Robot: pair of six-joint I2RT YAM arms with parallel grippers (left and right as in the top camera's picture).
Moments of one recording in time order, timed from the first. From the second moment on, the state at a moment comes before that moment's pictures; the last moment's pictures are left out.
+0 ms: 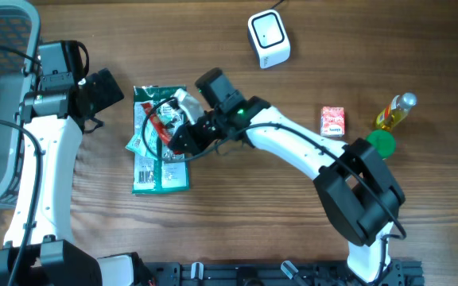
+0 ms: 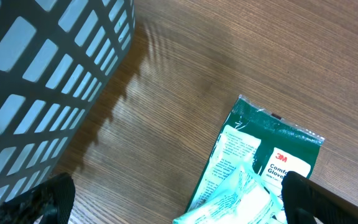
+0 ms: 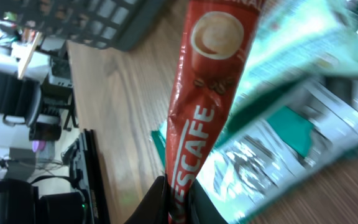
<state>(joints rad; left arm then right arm) 0.13 1.49 1.29 -0.81 -0.17 -0.35 0.75 2.02 1.43 -0.32 -0.76 0.18</state>
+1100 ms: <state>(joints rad) 0.13 1.49 1.29 -0.81 -0.17 -0.35 0.80 2.15 1.43 -0.30 -0.67 0.21</state>
